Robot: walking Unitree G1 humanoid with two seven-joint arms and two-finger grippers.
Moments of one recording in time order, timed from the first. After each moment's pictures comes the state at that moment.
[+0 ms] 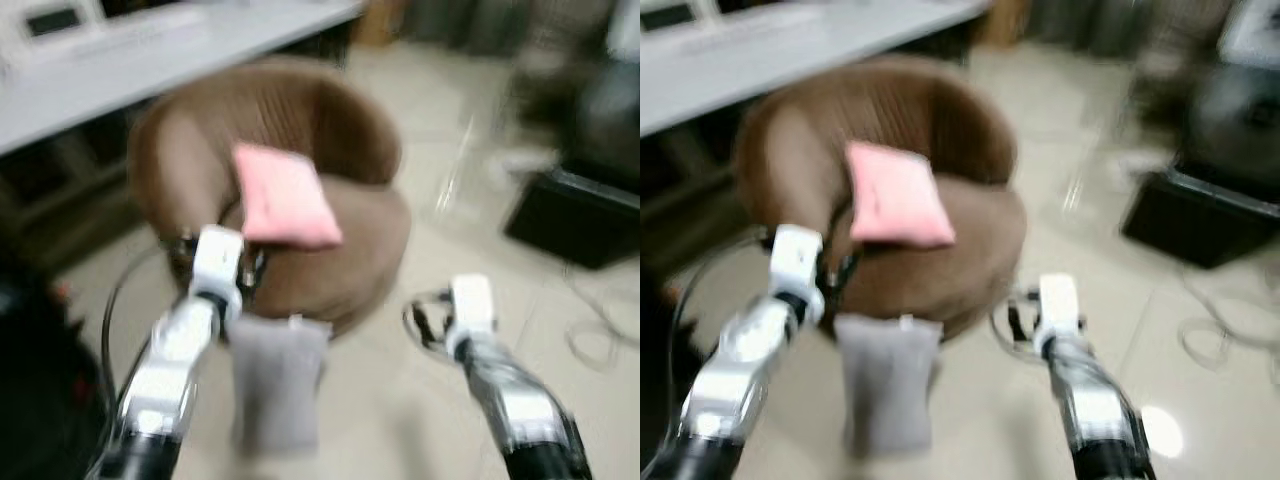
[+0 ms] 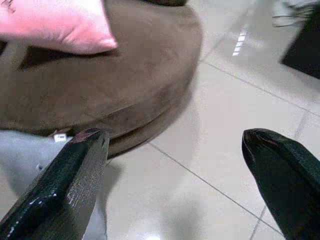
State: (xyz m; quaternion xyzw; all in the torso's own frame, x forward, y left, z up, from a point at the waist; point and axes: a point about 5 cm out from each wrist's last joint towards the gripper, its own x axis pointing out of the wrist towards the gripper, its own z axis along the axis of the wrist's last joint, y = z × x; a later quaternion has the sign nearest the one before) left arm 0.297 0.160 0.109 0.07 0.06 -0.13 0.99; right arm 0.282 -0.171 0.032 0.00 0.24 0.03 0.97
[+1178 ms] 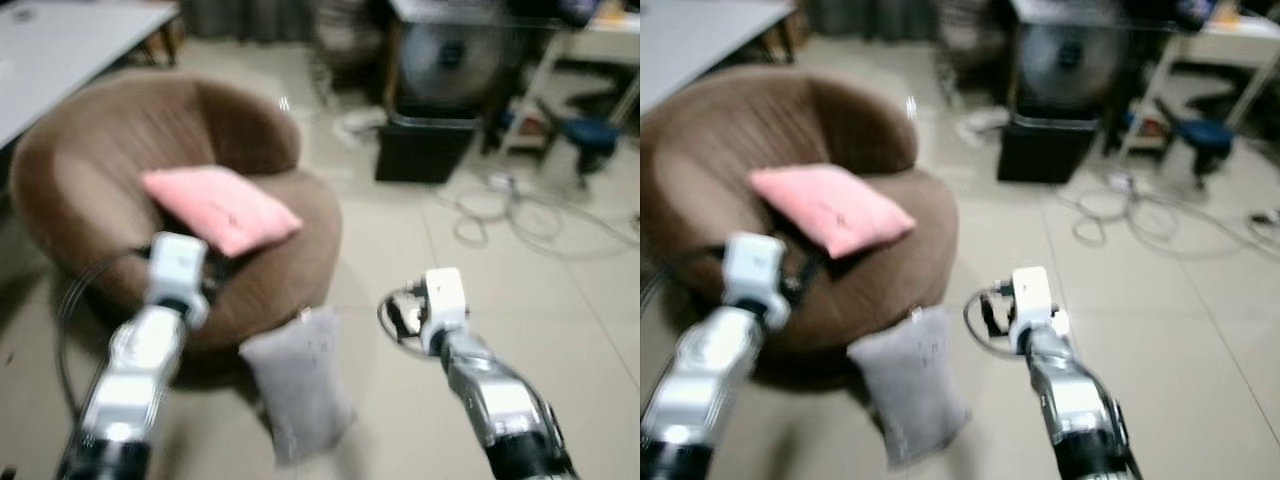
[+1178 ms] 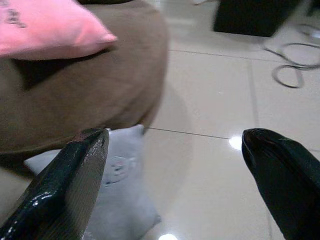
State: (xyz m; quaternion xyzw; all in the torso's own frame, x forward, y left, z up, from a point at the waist) left arm 0.290 0.209 0.108 0.09 0.07 -0.04 0.99; right arm 0.292 -0.150 0.043 -0.02 0.22 0.08 0.97
